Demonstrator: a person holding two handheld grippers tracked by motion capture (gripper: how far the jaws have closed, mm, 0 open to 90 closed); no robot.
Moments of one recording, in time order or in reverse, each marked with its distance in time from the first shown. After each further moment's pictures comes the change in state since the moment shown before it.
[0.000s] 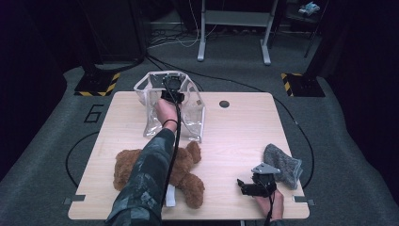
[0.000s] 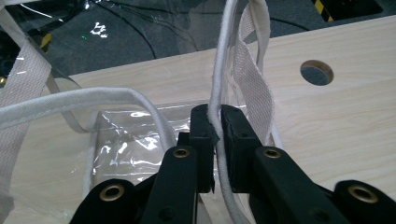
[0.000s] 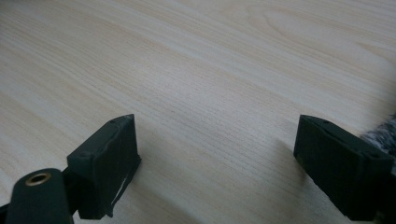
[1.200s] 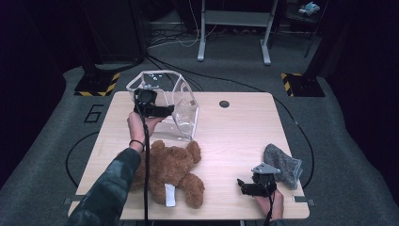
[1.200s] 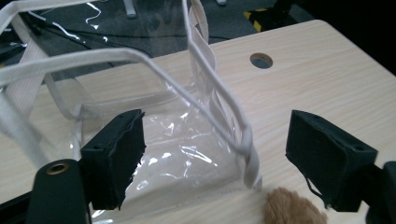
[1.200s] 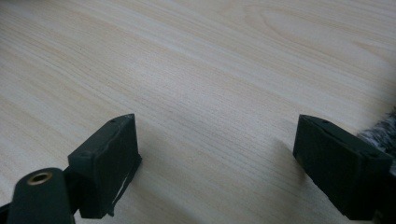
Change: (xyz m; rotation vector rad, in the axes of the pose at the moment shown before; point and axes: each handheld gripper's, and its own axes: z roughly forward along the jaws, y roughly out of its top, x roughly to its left) left arm 0.058 -0.058 -0.095 -0.119 -0.225 0.078; right arm 0.001 0.000 0.001 -0.014 -0.014 0.013
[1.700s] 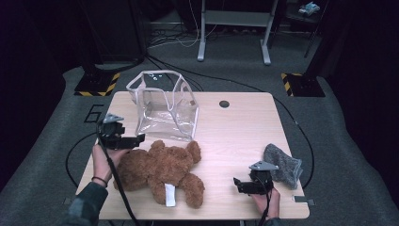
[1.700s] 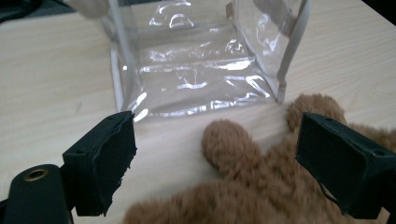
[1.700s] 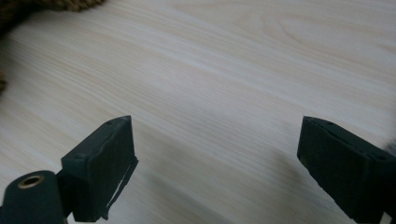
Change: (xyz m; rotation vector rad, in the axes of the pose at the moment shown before) left arm 0.050 -0.102 -0.066 0.032 -0.022 -0.069; right arm 0.011 0.016 -0.002 0.015 0.052 0.068
